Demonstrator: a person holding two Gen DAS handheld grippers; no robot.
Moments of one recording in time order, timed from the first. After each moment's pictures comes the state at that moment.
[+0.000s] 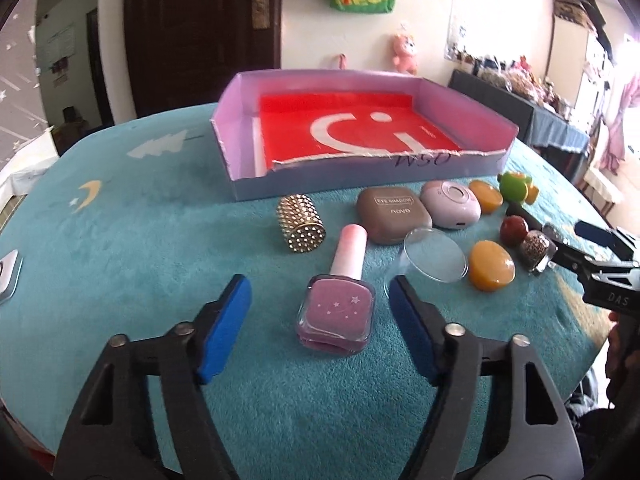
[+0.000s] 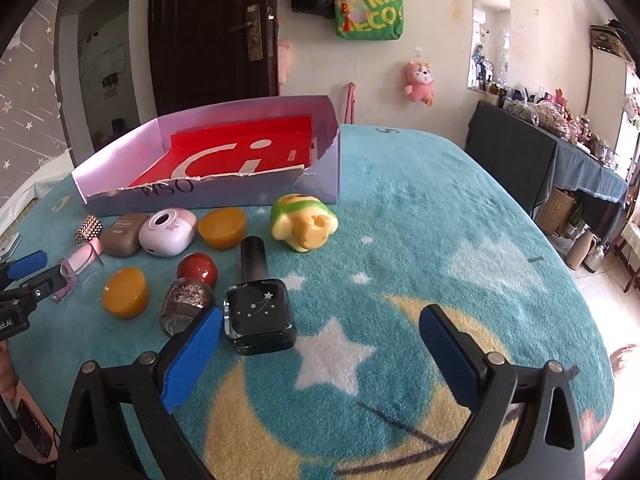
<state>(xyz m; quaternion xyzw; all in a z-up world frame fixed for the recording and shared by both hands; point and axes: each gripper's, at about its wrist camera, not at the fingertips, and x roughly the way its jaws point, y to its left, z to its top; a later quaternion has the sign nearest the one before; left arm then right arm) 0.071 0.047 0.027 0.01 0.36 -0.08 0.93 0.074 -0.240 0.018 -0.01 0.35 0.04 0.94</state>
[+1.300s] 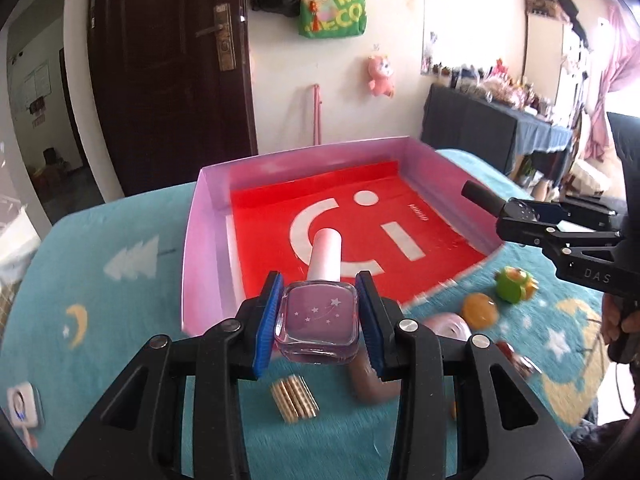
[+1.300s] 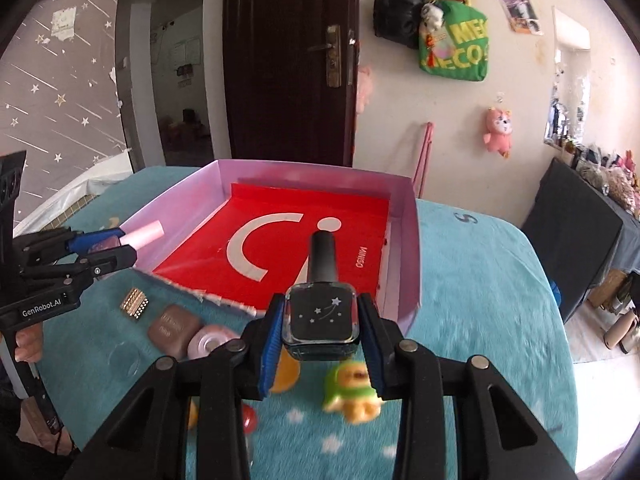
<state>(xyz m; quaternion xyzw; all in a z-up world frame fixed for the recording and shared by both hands) 0.163 0.024 0.103 0.06 0.33 -0.11 0.93 0.166 -0.209 0.094 -0.06 0.32 0.18 0.93</state>
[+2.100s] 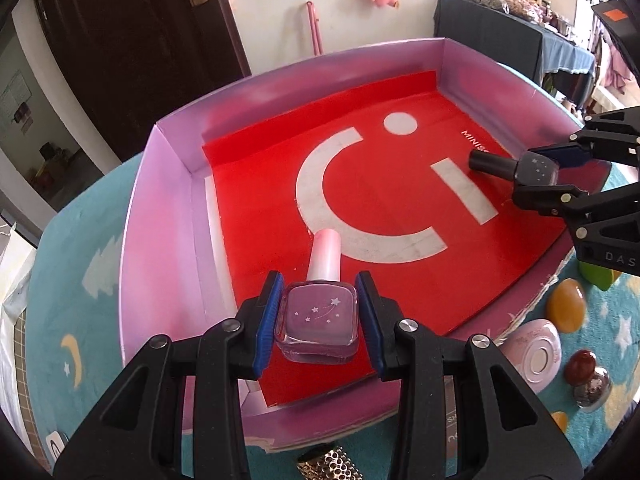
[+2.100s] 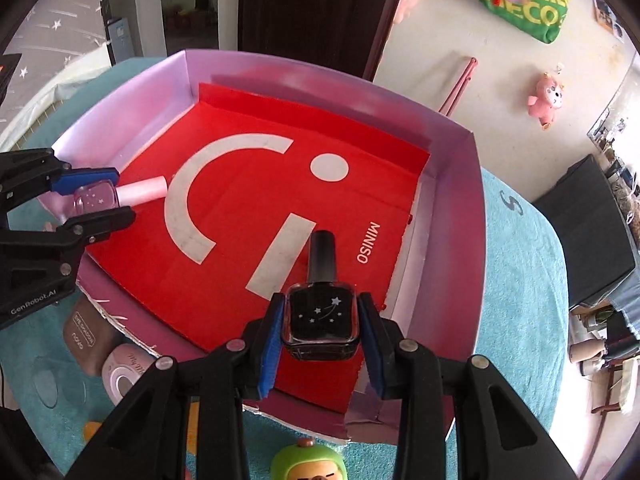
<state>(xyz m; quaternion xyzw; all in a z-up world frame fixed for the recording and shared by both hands) 0.241 0.007 0.053 0.13 0.46 -0.09 0.87 0.264 -0.172 0.053 -0.19 0.48 0.18 0.84</state>
